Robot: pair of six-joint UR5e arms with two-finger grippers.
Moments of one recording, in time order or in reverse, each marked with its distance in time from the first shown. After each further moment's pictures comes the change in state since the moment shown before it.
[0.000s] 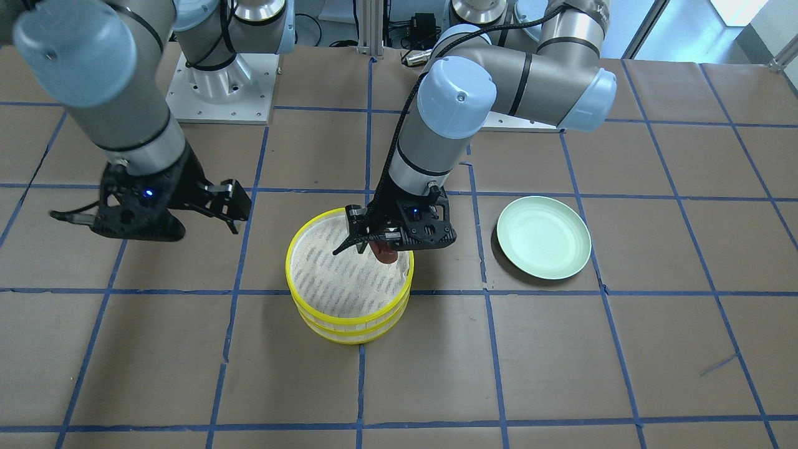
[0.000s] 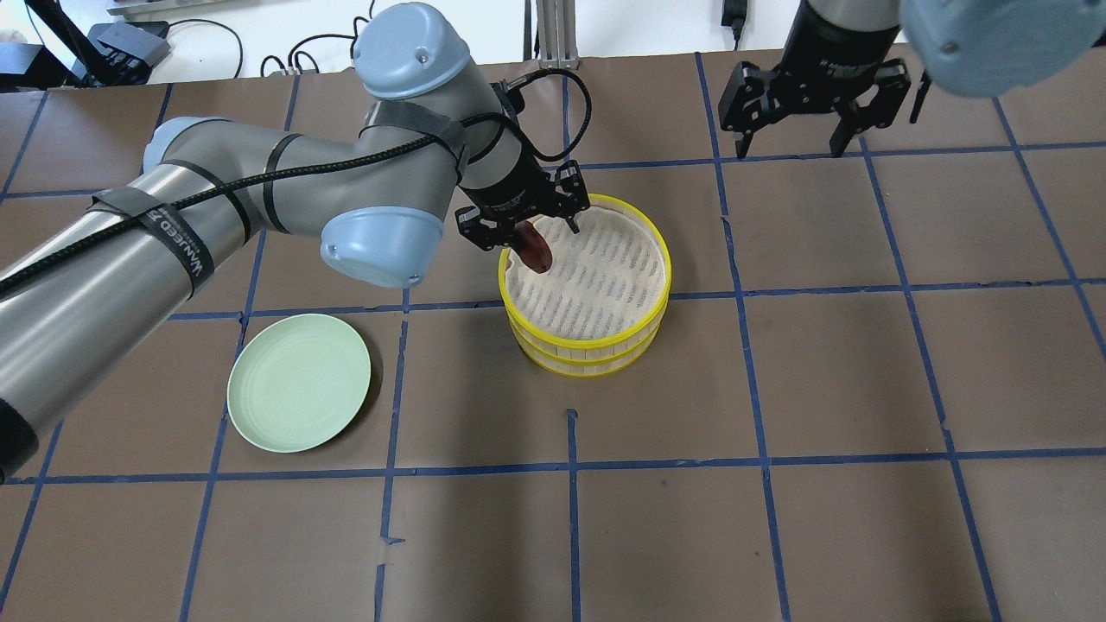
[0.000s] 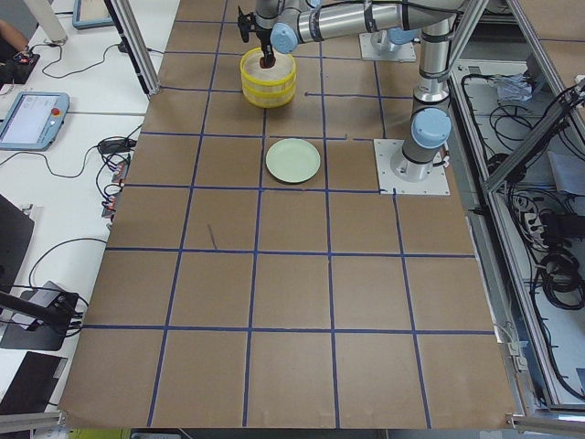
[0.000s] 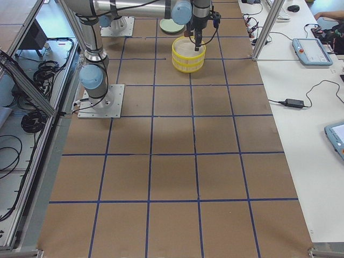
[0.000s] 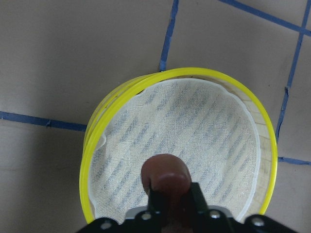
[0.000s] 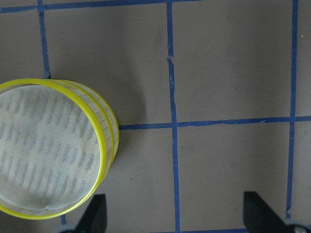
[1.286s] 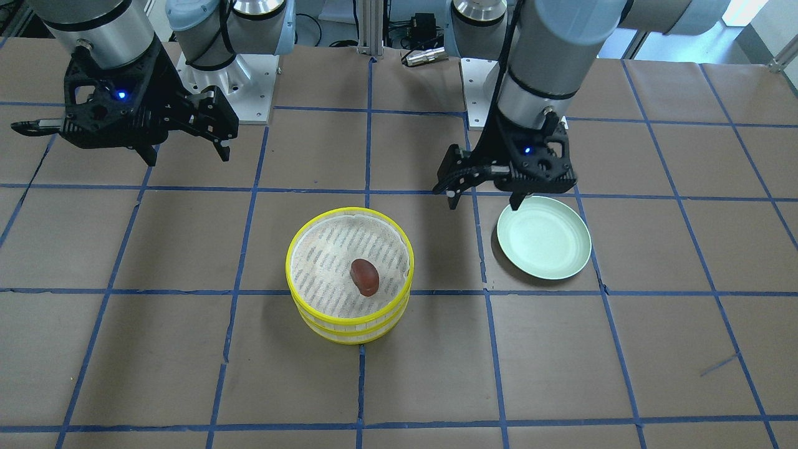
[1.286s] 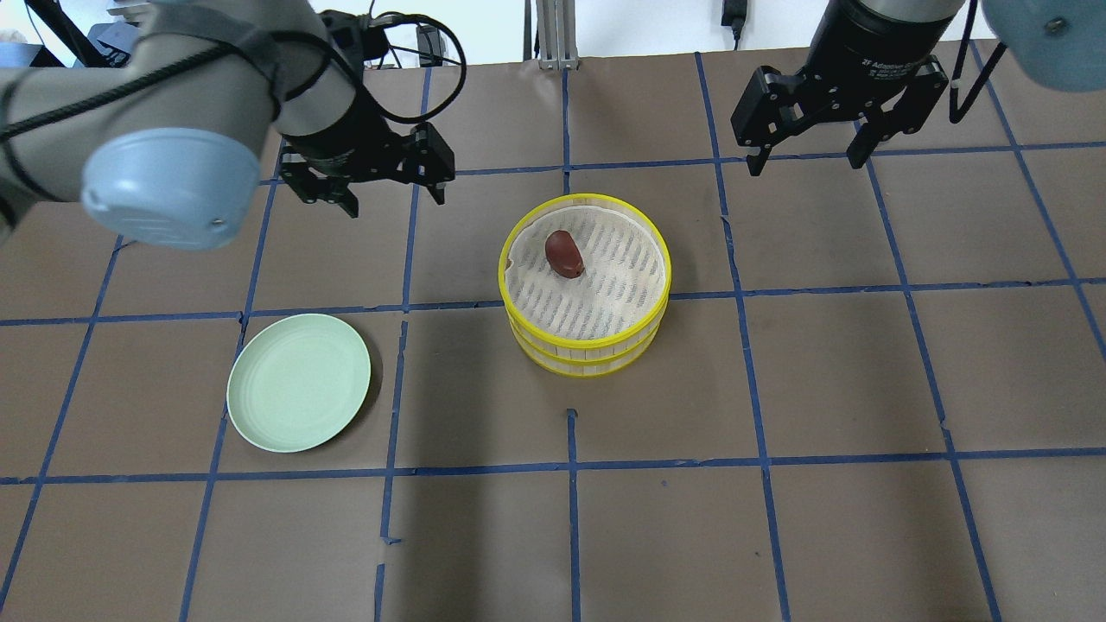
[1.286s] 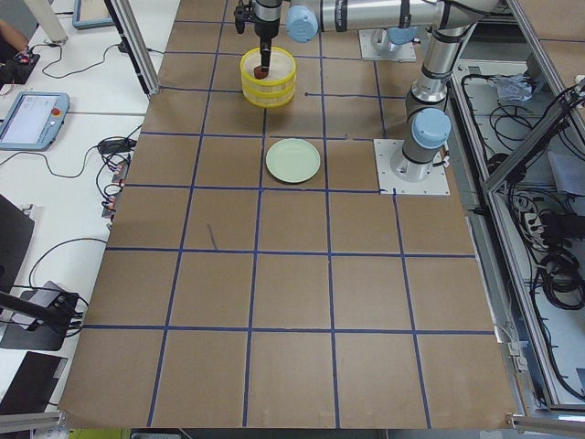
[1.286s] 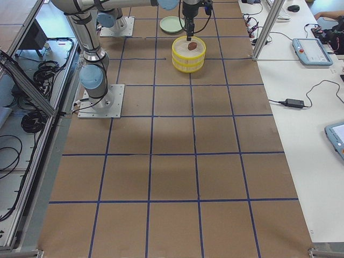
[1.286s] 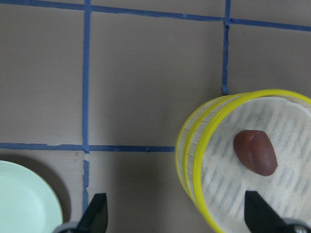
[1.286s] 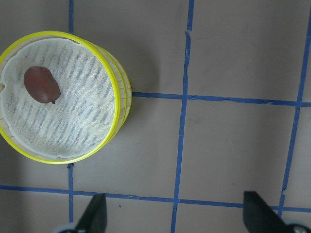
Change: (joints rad) left arm 0.210 0.263 0.034 -0.364 0.151 0.396; right arm -0.001 -0.072 0.035 0.073 0.033 -0.109
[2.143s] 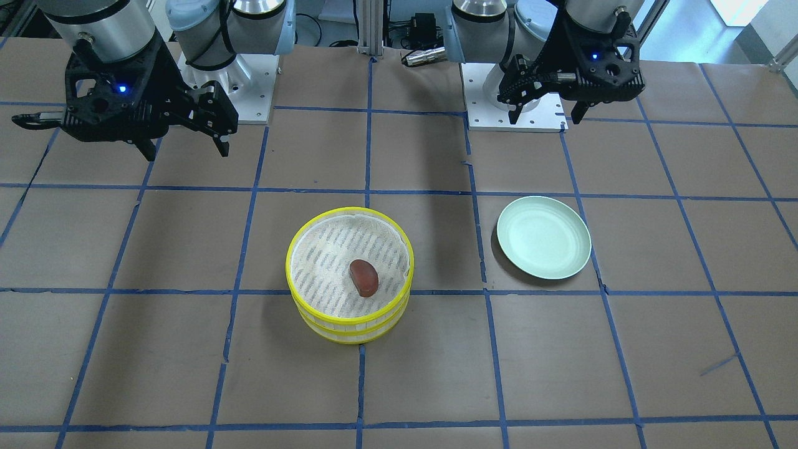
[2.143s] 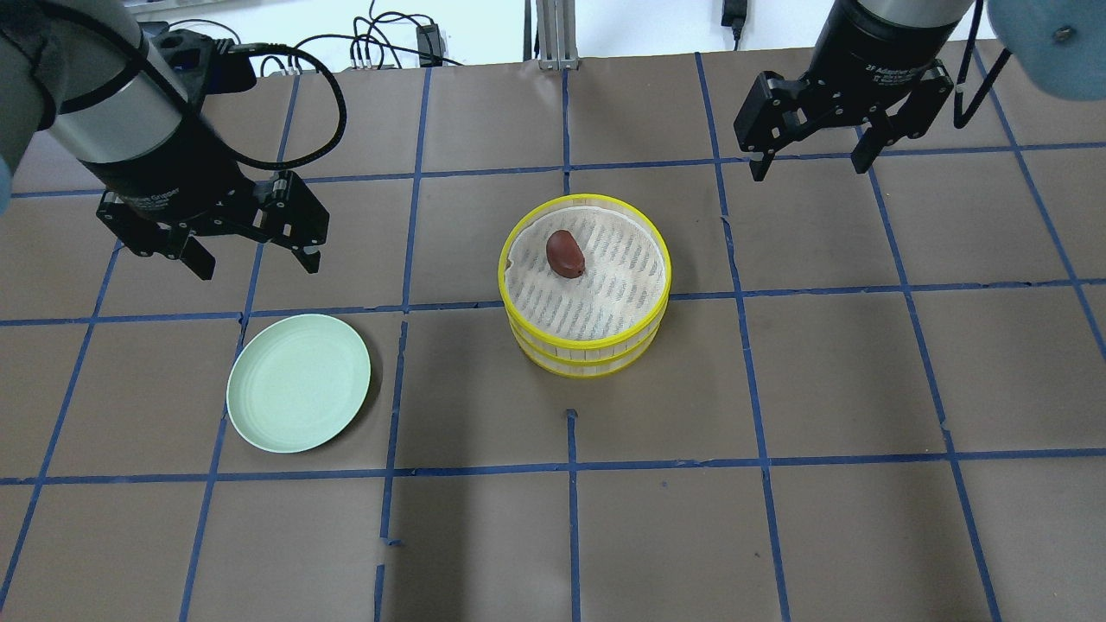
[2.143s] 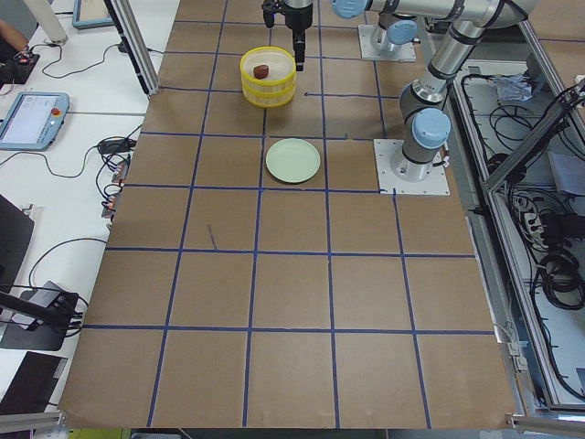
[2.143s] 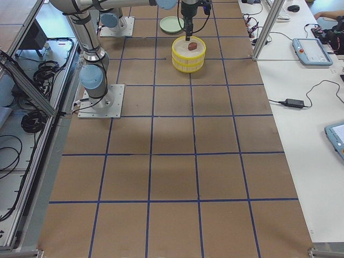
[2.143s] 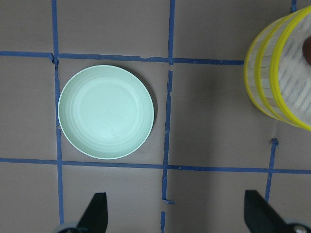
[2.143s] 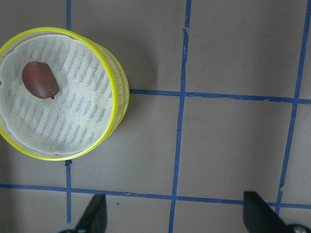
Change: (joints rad) left arm 0.087 0.151 0.010 -0.305 0.091 0.145; right arm 0.001 -0.010 0.009 0.004 -0.010 0.001
